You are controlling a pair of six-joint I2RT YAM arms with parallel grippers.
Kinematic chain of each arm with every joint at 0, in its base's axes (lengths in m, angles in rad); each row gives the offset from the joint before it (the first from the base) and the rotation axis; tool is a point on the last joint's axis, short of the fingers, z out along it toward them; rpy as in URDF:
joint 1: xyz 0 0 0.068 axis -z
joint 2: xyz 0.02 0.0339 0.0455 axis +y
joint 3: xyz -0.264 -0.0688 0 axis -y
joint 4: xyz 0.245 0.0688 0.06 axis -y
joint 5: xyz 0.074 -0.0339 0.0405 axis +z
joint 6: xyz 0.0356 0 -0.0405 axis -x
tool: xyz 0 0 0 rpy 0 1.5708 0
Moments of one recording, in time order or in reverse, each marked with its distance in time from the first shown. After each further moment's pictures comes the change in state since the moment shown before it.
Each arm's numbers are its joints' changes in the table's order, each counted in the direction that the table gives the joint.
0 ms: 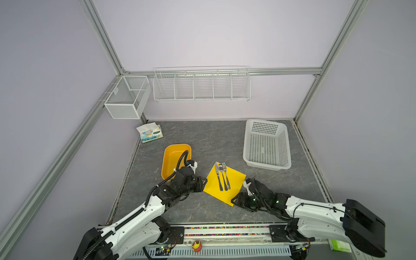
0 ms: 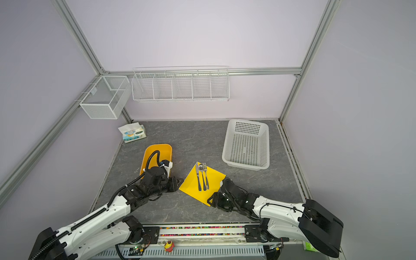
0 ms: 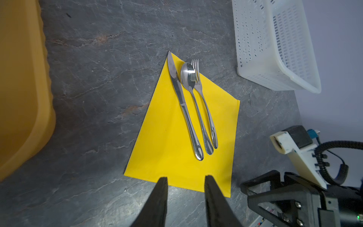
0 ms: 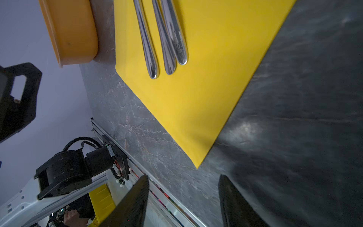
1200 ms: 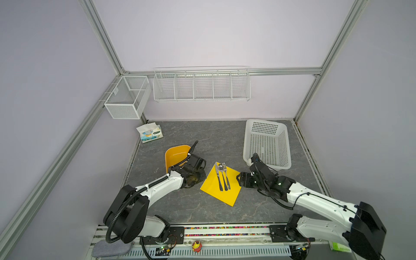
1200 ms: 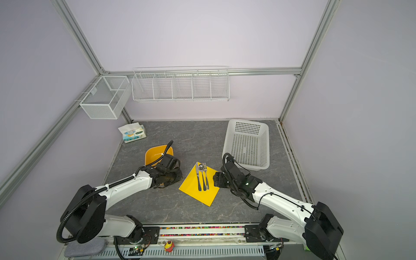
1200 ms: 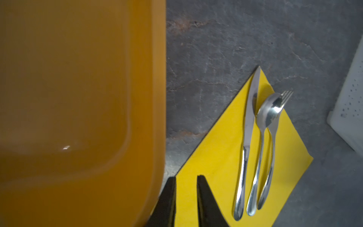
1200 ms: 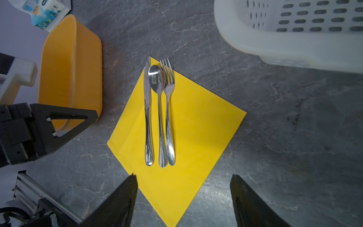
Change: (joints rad) left arm -0.090 0.502 0.249 -0.126 0.123 0.204; right arm 0.170 0.033 0.350 -0.365 -0.327 0.452
